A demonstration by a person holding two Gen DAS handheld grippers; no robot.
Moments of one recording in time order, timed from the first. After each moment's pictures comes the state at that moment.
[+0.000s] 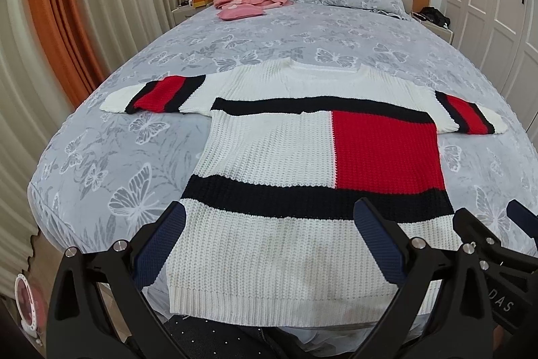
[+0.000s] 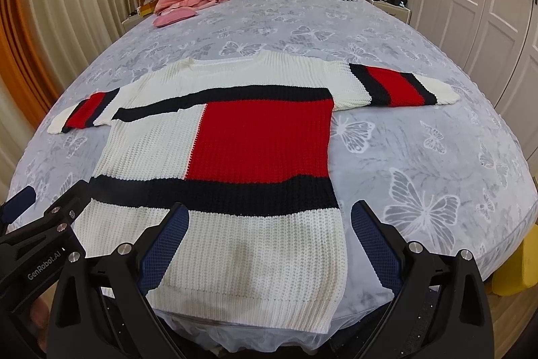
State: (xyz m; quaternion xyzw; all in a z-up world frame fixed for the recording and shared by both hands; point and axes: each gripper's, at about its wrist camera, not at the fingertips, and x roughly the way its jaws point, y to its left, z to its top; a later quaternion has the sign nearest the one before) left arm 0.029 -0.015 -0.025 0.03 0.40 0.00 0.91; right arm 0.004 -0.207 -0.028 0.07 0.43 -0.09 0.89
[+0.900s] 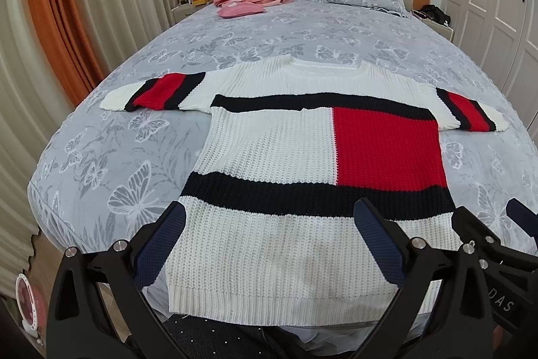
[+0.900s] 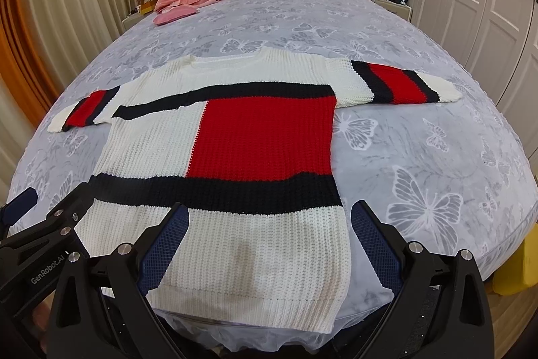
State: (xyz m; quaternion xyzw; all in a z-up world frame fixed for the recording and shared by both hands) left arm 0.028 -0.014 -0.029 0.04 0.41 -0.01 0.91; right arm 0.006 -0.204 -0.032 0.07 0.43 -0.09 0.89
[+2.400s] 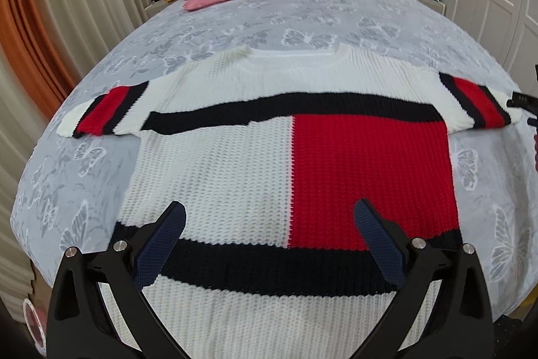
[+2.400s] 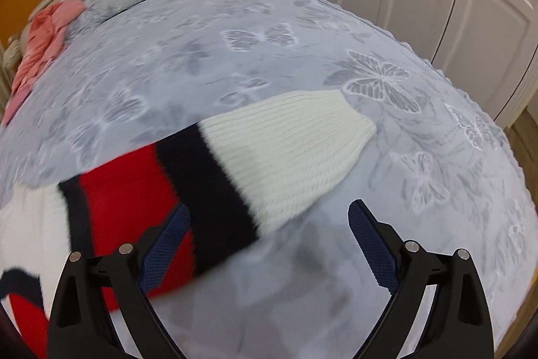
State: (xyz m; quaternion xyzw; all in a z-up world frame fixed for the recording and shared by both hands) left arm 0.131 -0.097 -0.079 0.08 0.44 -0.03 0.89; right arm 0.200 -0.646 -0.130 0.18 0.44 -0.28 0.83
